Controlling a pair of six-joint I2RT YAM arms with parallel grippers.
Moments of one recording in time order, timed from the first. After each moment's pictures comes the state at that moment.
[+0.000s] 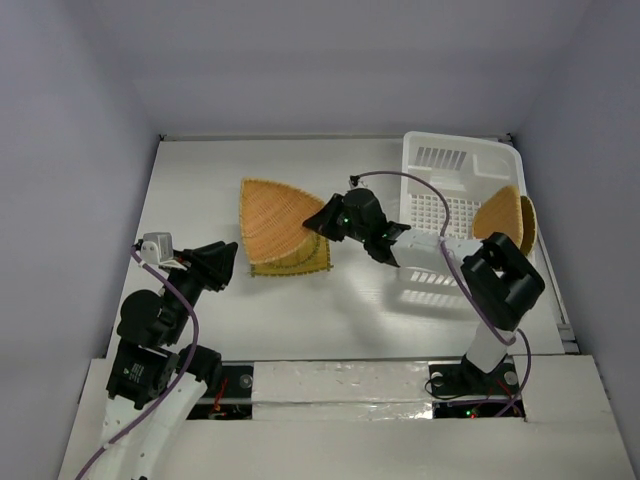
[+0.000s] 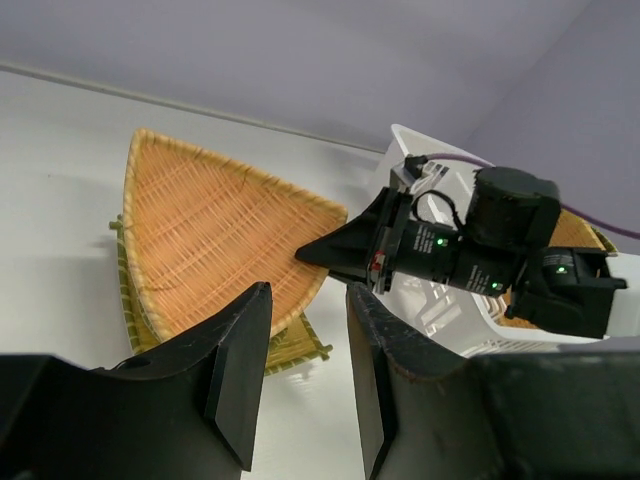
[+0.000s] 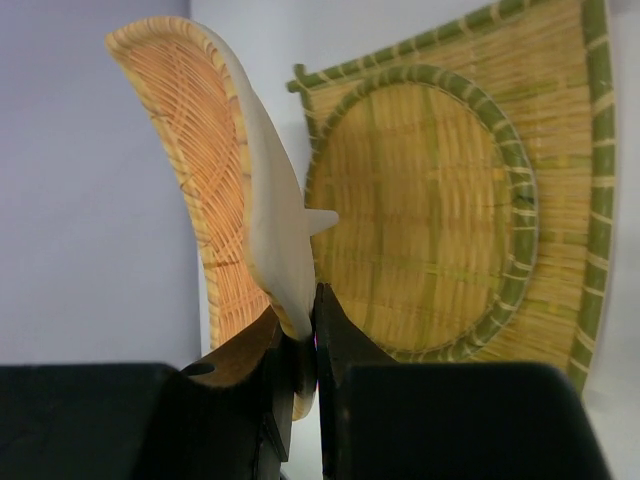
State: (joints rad) left arm -0.34 0.22 0.65 -0.37 0.00 -0.49; right arm 0.75 1.75 1.08 0.29 -0.06 1.07
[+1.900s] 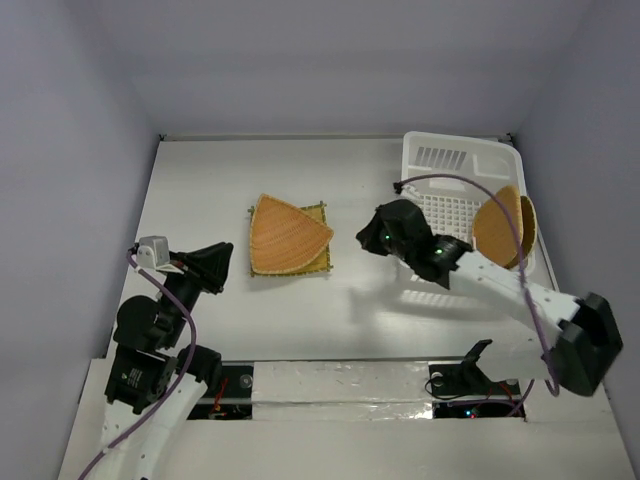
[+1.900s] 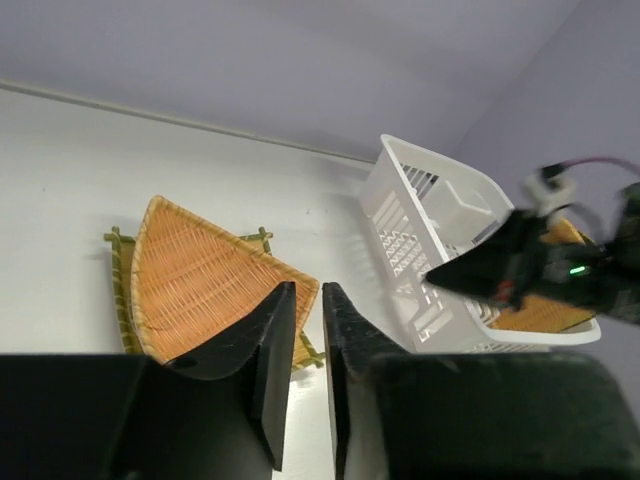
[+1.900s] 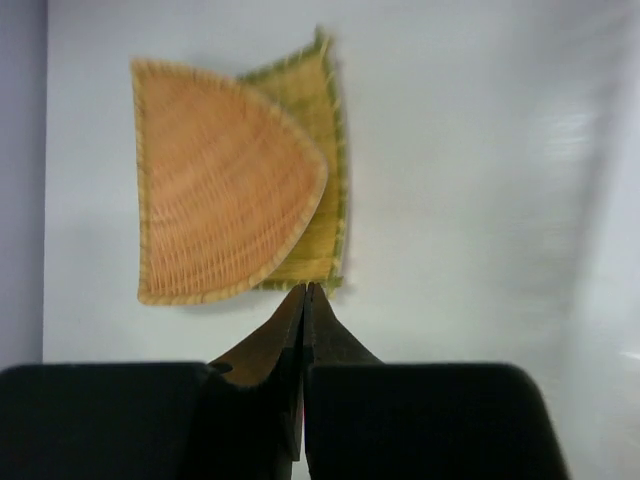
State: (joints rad) left arm -0.34 0.19 0.65 -0.36 0.01 -0.50; right arm 0.76 1.32 0.93 -0.19 0.24 0.85
